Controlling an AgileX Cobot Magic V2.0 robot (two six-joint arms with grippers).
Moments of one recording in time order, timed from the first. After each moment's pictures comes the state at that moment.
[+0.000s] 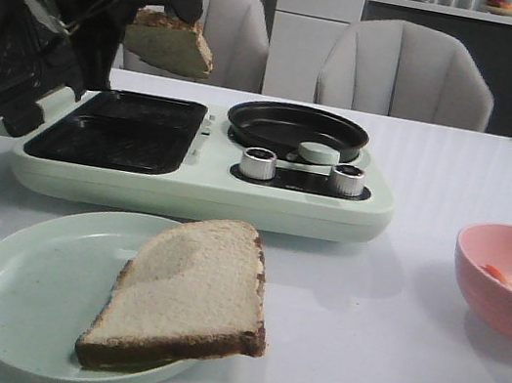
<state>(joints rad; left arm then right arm) -0.48 1.93 -1.30 1.80 0.59 -0.73 0.01 0.57 -0.53 0.08 0.60 -0.02</state>
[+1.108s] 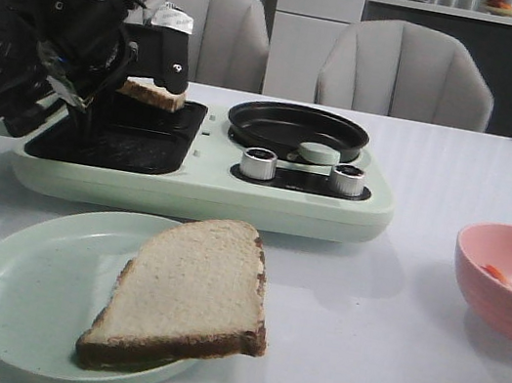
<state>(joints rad) -0.45 2.11 -1.35 1.81 0.68 -0.73 0.01 0.57 -0.53 0.08 0.60 -0.02</state>
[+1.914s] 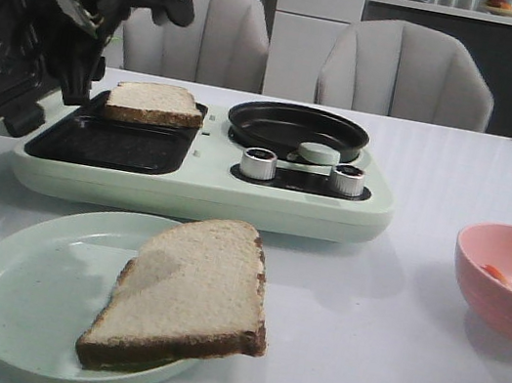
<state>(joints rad) -0.52 1.83 -1.29 1.11 0.70 -0.25 0.01 0.57 -0.53 0.08 0.60 -0.02</state>
